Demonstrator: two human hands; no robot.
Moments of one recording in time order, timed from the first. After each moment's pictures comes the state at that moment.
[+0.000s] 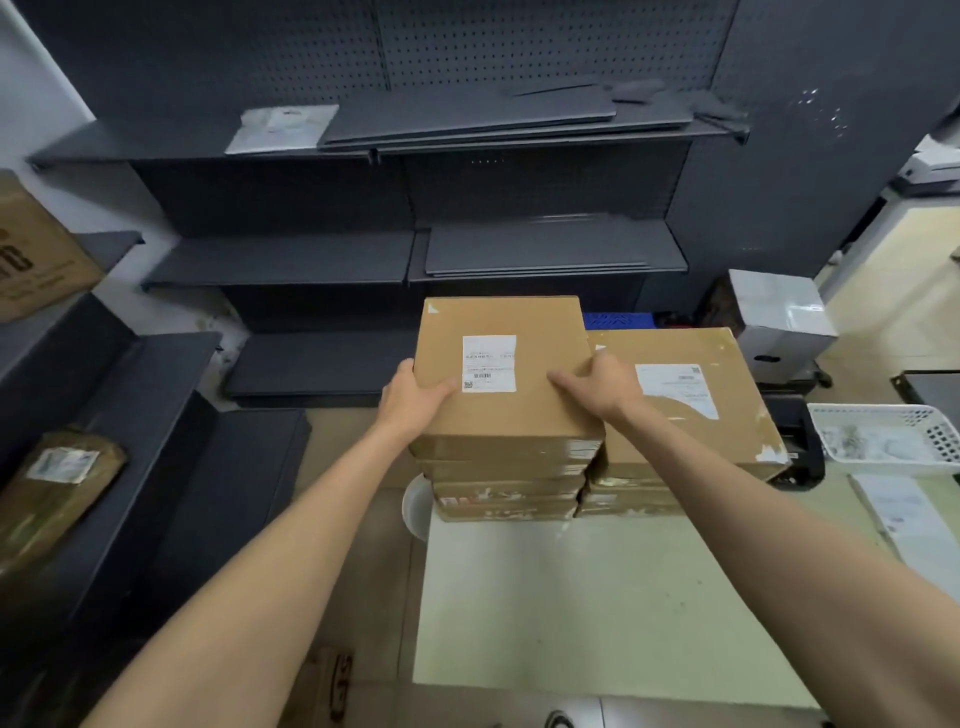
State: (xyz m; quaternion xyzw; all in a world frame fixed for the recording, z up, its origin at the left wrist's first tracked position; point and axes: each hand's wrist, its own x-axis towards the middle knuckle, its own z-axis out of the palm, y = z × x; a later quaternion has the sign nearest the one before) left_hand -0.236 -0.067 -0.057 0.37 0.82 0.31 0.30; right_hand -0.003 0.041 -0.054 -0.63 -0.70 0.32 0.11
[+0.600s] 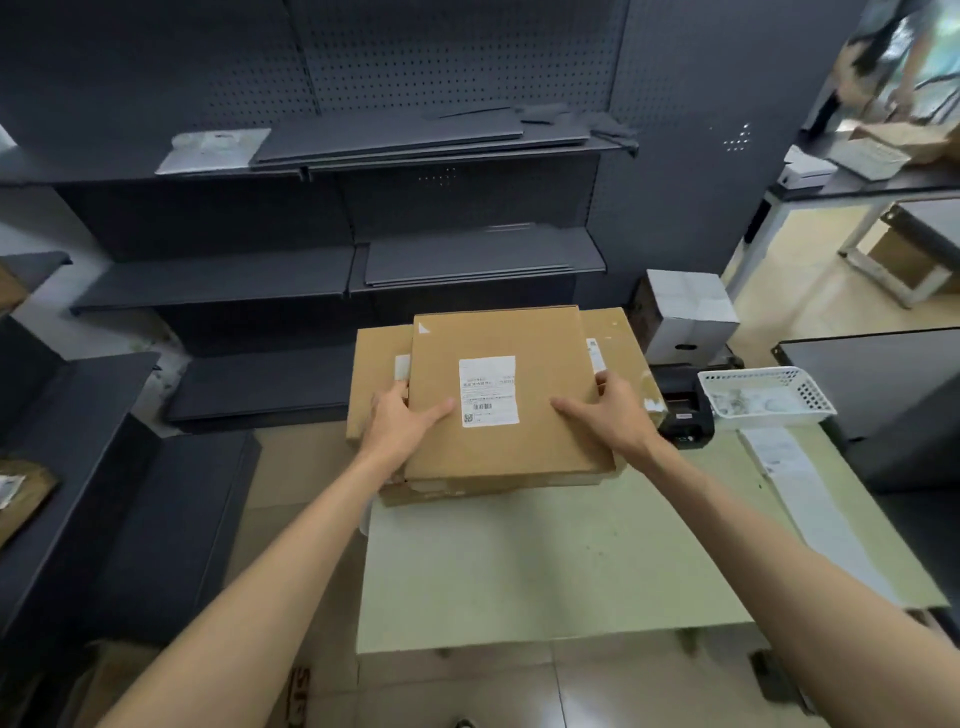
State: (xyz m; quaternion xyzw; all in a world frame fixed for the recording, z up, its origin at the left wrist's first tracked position) left_hand -0.128 -0.123 -0.054 0.41 0.78 0.34 0.33; right_hand 0.145 -0.044 -0.046 -0.62 -0.63 0.40 0.25
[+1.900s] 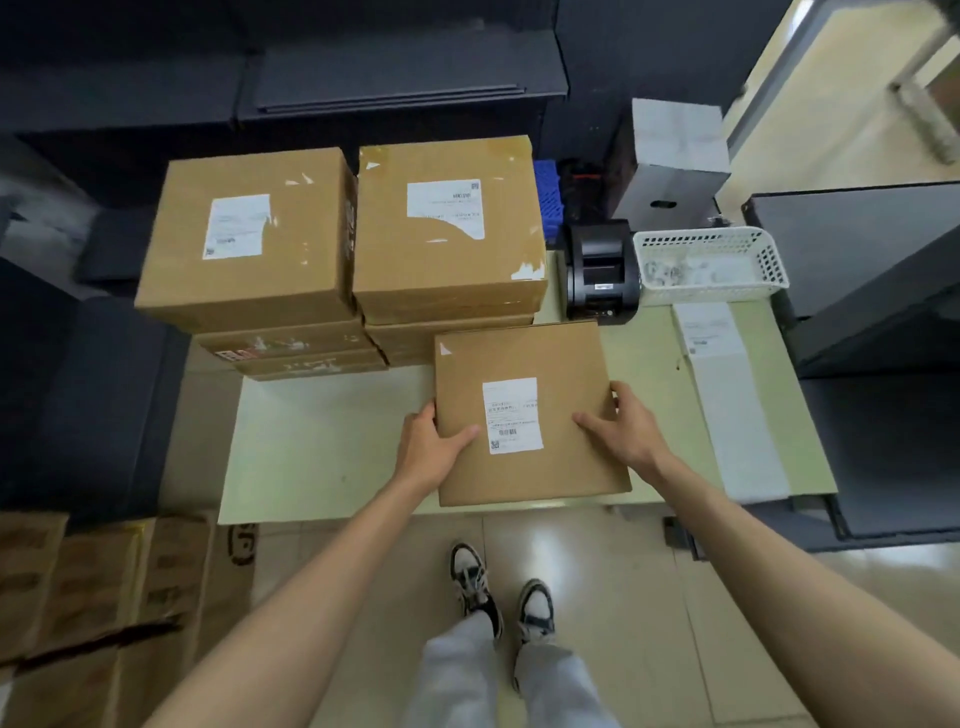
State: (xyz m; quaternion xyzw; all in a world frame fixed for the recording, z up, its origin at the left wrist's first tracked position) left_hand 0.129 -0.145 -0.261 0.34 0.79 0.25 0.44; right_hand 0.391 -0.050 -0.229 -0.67 -0.59 0.44 0.08
